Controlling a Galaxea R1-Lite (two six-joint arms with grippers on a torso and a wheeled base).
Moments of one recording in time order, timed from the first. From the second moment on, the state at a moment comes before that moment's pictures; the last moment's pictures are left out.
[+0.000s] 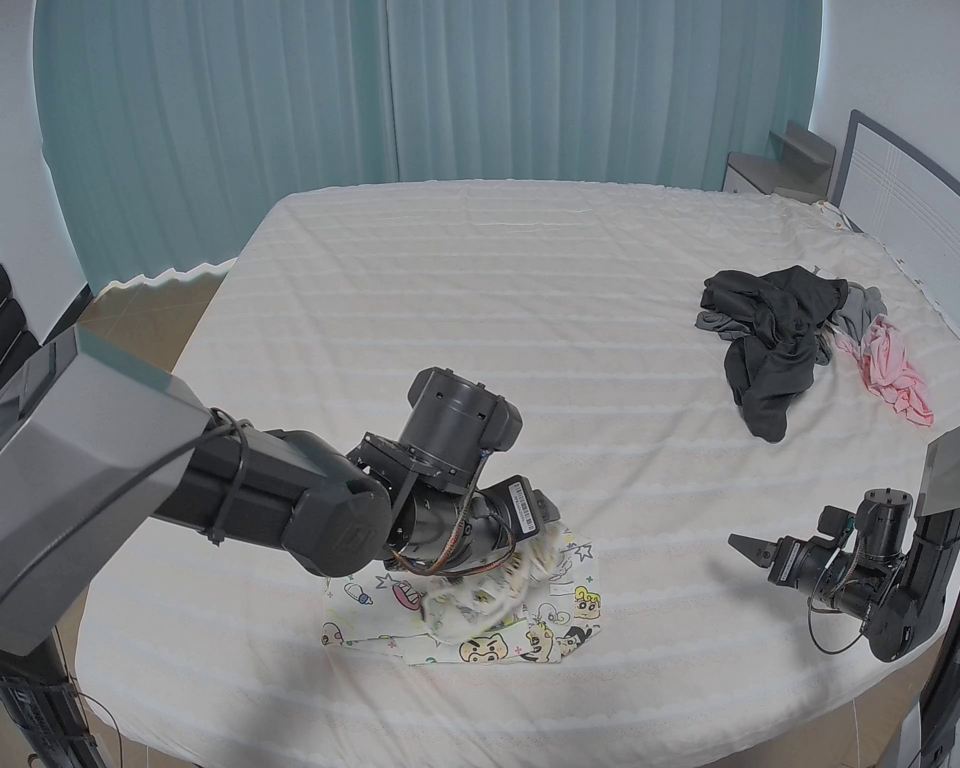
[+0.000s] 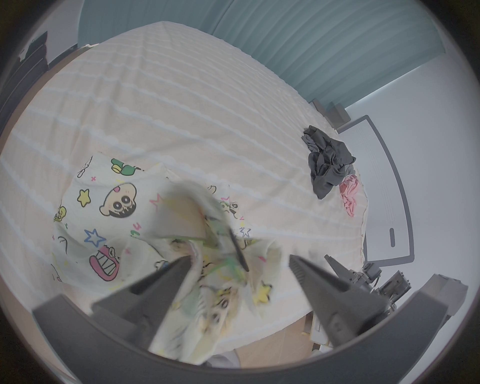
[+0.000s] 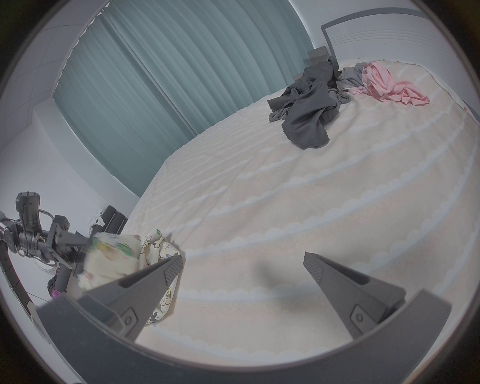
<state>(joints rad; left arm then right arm) -0.72 2.07 -1.25 -0.07 0.02 -0.86 0.00 2.13 -0.13 -1.55 0.28 0.37</state>
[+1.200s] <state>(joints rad) -0.23 1.64 -0.59 -0.52 -0.49 -0.91 0.09 2.14 -0.09 -1.55 0.28 0.38</state>
